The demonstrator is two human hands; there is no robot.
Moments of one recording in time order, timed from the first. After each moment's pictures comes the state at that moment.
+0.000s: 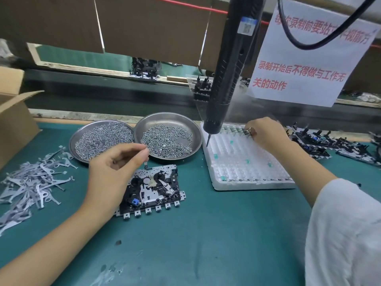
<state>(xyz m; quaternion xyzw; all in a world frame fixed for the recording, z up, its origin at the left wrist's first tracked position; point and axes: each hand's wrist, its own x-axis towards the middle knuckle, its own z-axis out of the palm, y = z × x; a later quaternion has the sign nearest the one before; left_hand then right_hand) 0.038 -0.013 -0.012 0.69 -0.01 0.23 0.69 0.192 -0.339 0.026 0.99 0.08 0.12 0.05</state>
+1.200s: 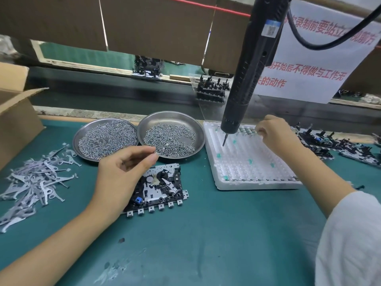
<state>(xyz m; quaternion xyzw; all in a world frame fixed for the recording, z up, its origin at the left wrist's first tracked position) 0.034 -0.015 -0.013 0.70 -0.02 0.20 0.69 0.177 -0.346 0.031 0.98 0.09 0.15 0.01</state>
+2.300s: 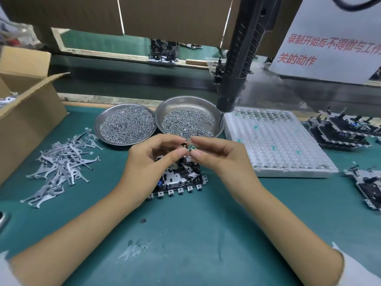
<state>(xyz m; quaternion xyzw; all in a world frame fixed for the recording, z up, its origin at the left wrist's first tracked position) 0.031 -0.018 -0.019 0.71 -0.10 0.15 0.68 0.047 -0.181 0.000 0.67 0.11 -0.07 -0.74</state>
